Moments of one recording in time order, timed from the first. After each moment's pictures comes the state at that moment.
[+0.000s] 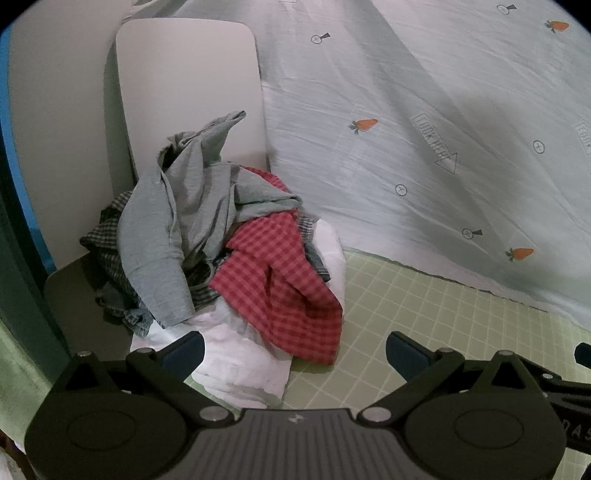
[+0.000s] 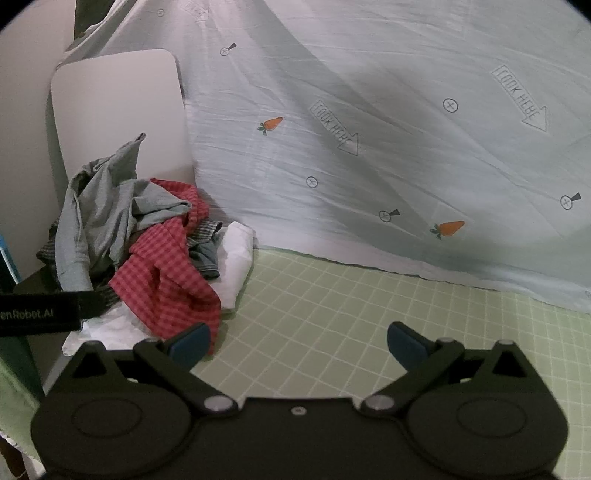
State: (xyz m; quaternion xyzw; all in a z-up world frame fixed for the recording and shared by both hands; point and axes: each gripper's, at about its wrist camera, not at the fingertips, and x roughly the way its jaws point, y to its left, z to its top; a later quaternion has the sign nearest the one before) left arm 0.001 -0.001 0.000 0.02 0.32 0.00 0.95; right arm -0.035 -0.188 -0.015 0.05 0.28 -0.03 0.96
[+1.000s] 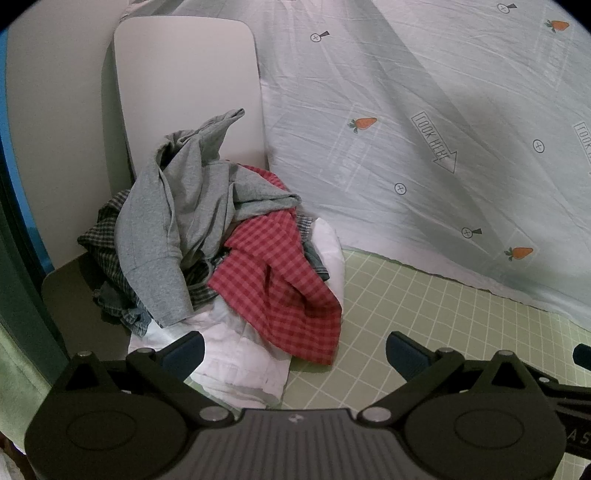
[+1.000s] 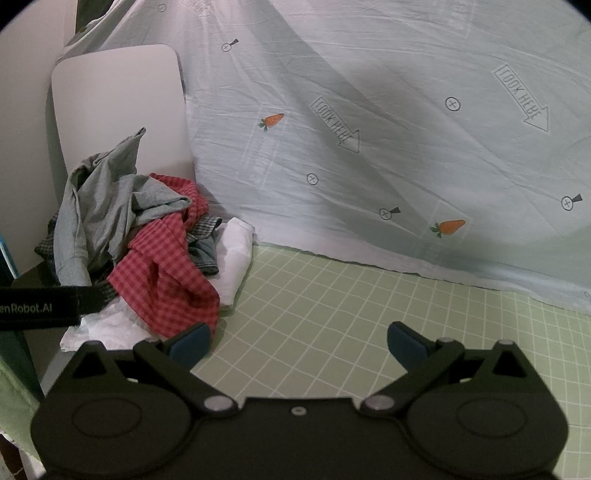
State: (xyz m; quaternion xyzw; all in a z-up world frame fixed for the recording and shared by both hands) left arm 0.005 0.003 -0.004 0.01 0.32 -0.01 0.95; right arm -0.036 -0.187 -0.017 0.04 0.28 -0.04 0.96
